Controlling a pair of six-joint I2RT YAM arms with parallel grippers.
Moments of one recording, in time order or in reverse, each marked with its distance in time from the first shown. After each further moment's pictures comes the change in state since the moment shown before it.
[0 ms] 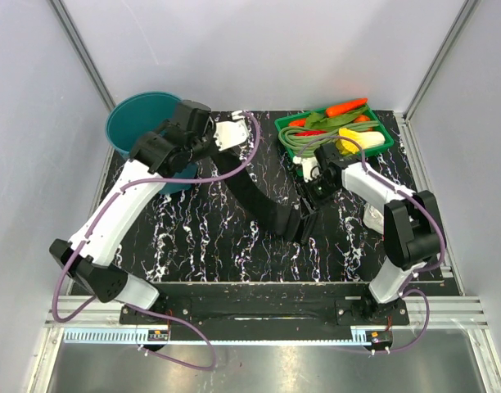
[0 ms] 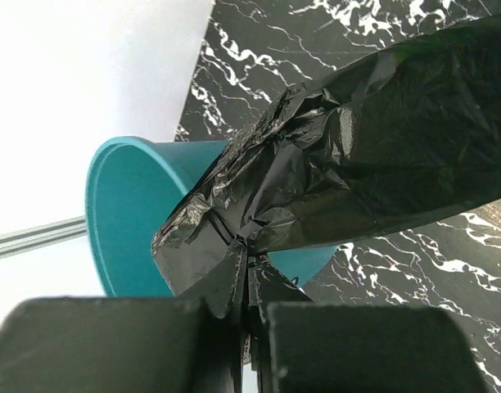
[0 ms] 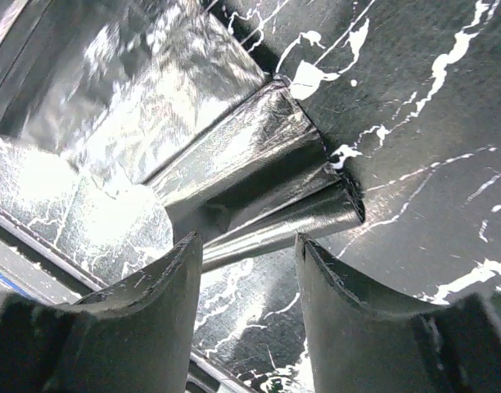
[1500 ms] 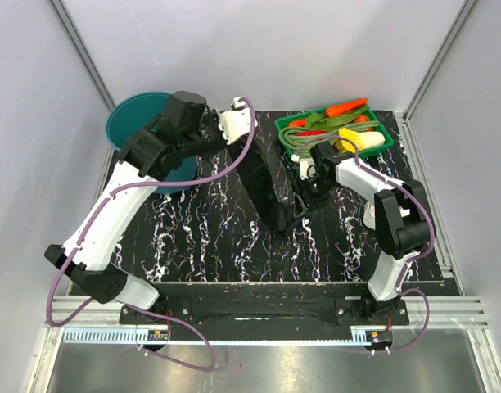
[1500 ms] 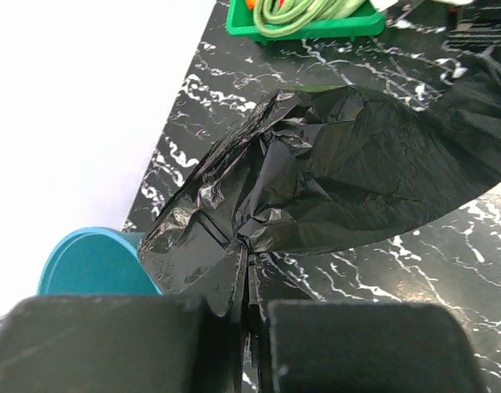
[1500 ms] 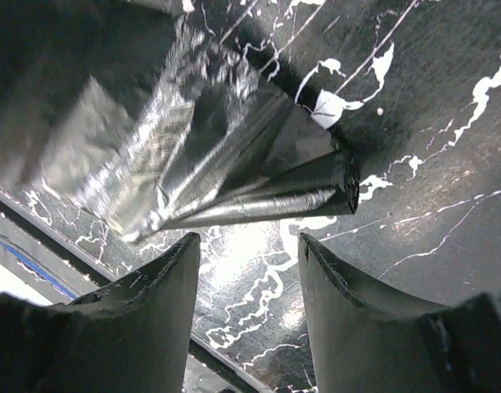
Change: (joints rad) left arm -0.036 0.010 0.117 -0.002 0.299 -0.160; right arm 0.000 0.085 0.067 -0.006 -0.061 0.105
